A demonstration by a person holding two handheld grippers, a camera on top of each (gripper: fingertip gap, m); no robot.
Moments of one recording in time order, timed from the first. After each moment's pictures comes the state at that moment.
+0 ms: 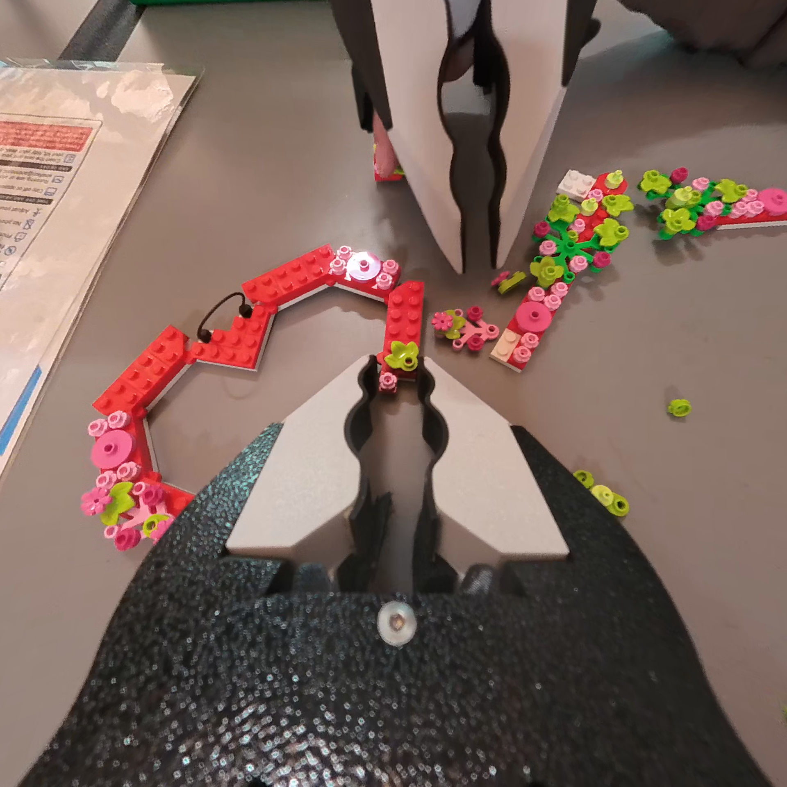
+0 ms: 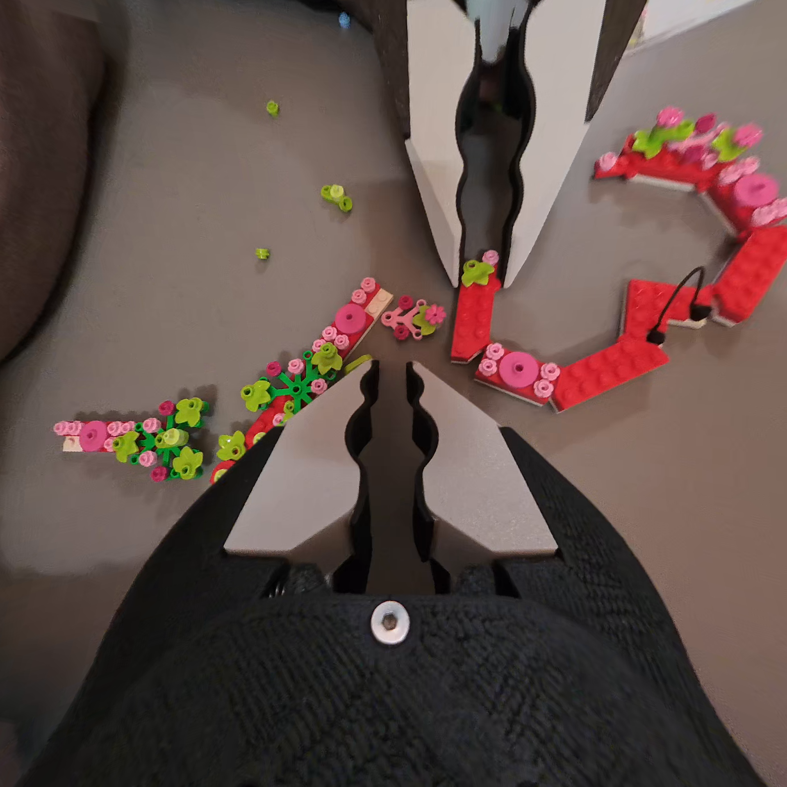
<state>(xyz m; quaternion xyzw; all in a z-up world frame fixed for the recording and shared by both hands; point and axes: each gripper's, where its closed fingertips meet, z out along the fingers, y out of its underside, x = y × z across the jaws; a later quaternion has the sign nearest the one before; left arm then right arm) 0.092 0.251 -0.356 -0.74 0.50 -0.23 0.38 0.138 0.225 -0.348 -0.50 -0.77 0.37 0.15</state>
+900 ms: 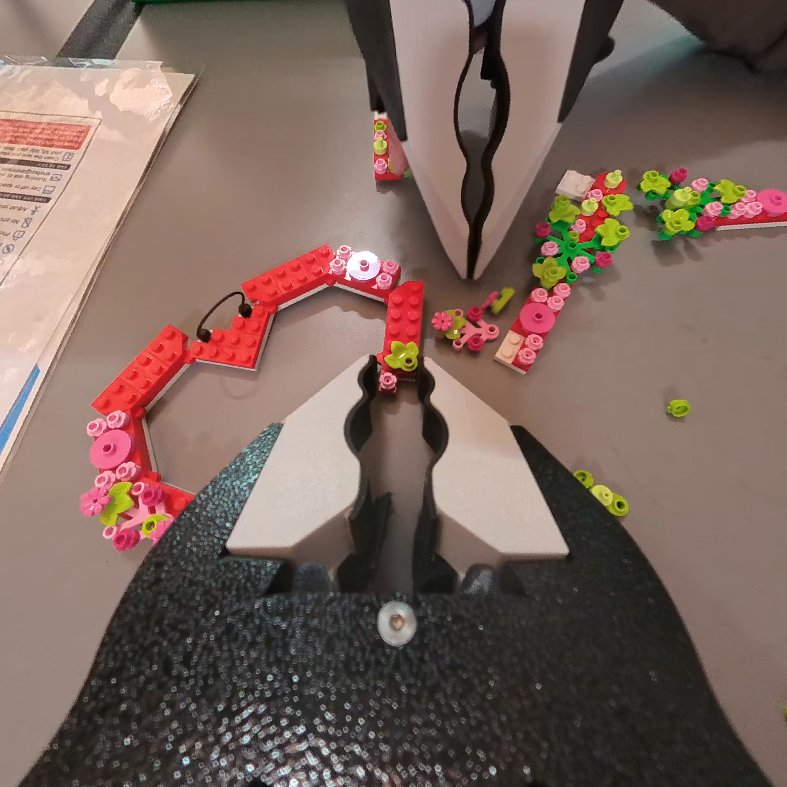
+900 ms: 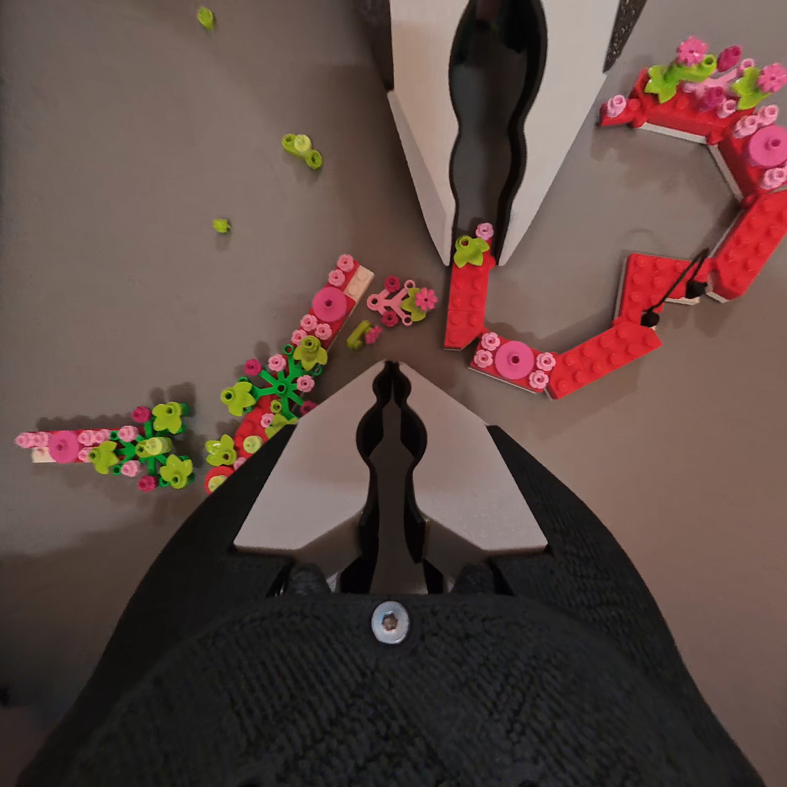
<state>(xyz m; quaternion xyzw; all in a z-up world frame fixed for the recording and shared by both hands) 0.092 0.251 -0.356 -0.74 0.50 -0.23 0.38 0.140 0.229 -0.358 -0.53 -0.79 0.27 0.13</state>
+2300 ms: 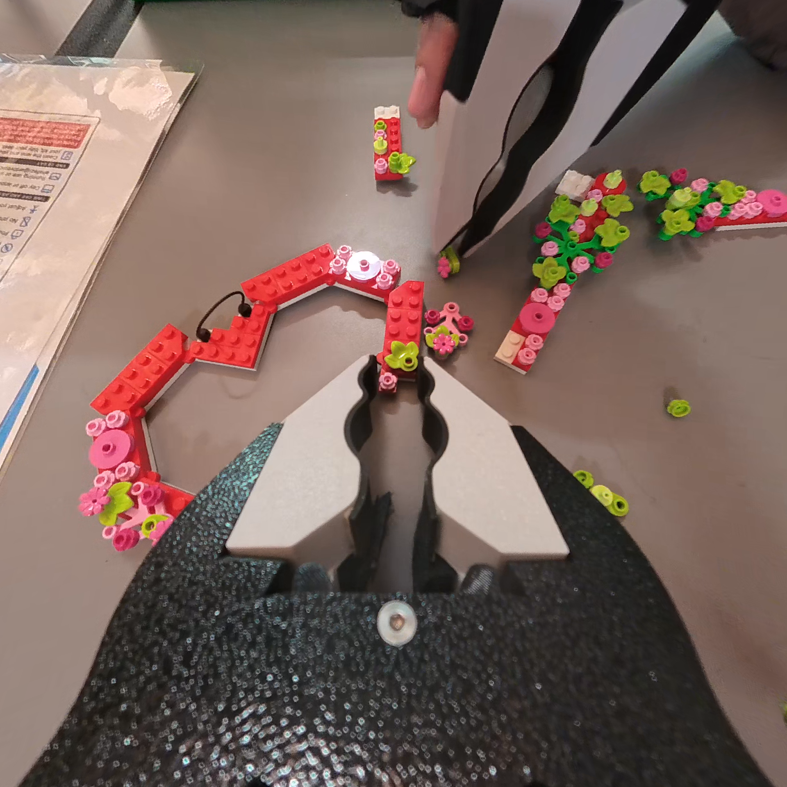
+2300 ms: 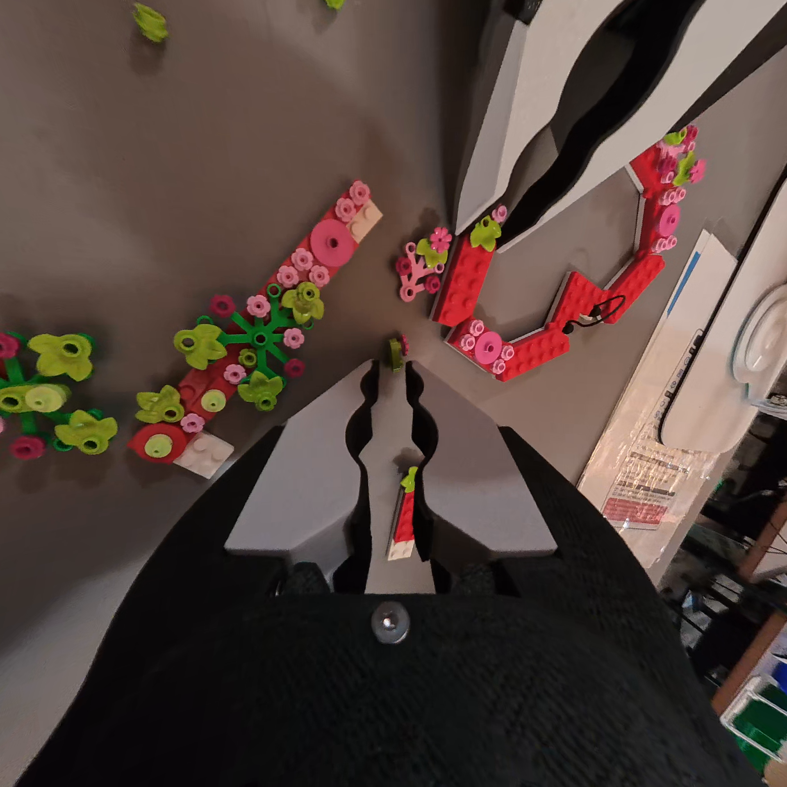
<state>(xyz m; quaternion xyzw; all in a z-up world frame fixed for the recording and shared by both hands) 0.092 0.250 -0.356 -0.74 0.50 -0.23 0.38 0.151 0.246 -0.359 -0.42 -0.88 0.00 0.23</state>
